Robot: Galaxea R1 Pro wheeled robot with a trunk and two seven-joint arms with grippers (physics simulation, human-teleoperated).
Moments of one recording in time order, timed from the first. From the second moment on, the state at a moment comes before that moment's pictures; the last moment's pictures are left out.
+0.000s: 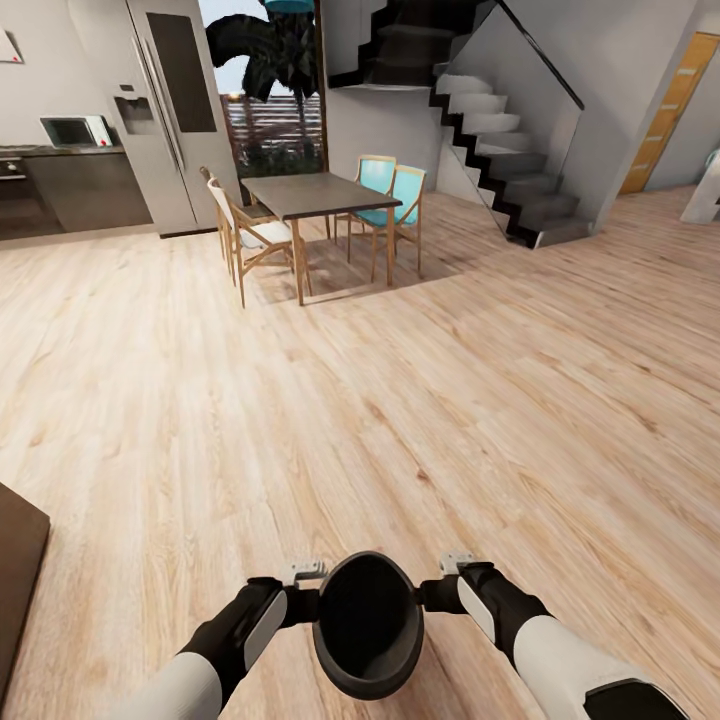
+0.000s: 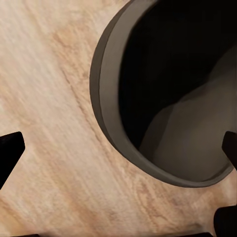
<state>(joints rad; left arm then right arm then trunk) -0.60 -0.11 -0.23 -0.50 0.33 0.52 0.09 -0.73 0.05 0.18 -0.29 -0.18 0.47 0.09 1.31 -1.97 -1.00</state>
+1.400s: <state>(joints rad) -0.60 -0.11 -0.23 -0.50 0.40 0.52 0.09 -0.73 0.04 0.17 -0.30 -0.17 0.45 0.21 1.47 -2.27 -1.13</state>
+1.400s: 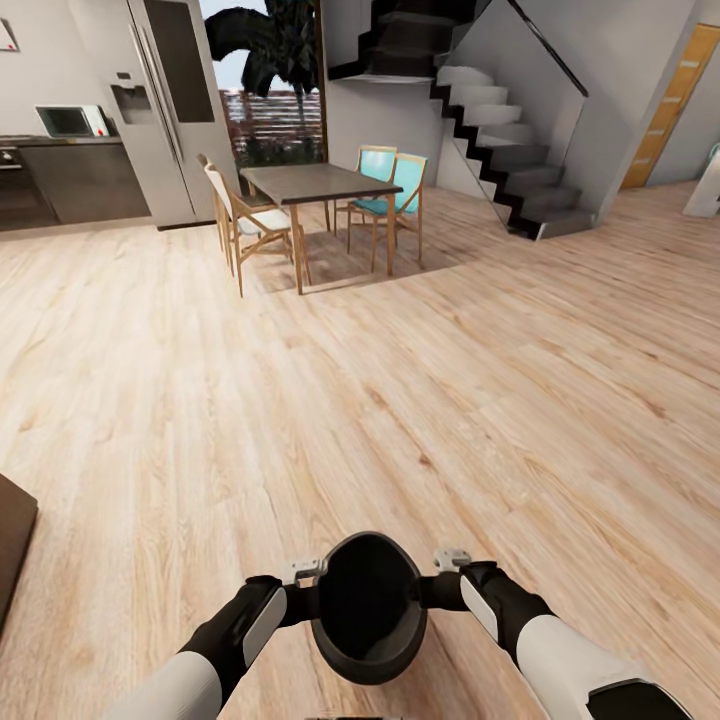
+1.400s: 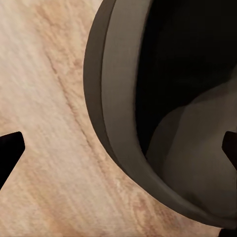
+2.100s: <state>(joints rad) -0.60 -0.11 -0.23 -0.50 0.40 0.52 0.09 -0.73 0.04 0.17 -0.29 -0.17 0.38 0.21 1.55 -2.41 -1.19</state>
